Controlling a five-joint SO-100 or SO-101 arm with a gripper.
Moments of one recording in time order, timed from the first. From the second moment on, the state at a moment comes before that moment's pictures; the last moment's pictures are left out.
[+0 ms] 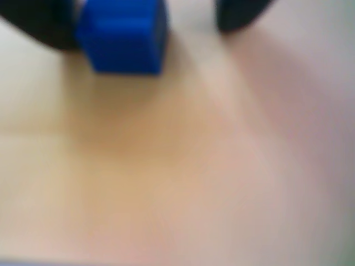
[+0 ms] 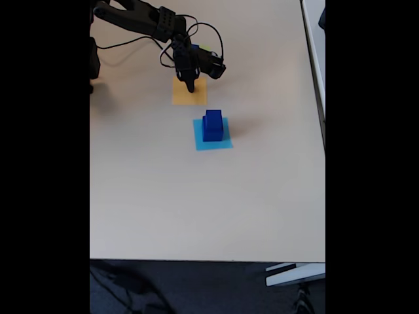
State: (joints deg) arm 3.7 73.9 97.9 52.8 79.4
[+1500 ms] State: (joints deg) arm 1.1 76.9 97.6 55.3 77.9
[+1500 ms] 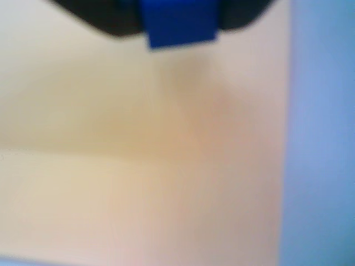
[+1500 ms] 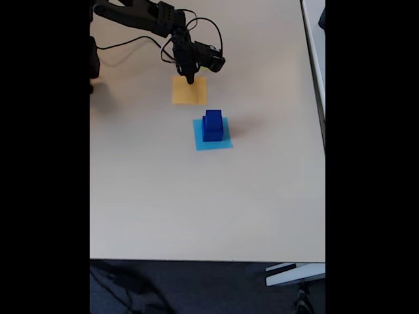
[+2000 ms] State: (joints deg) arm -0.9 80.4 74.4 69.3 87.3
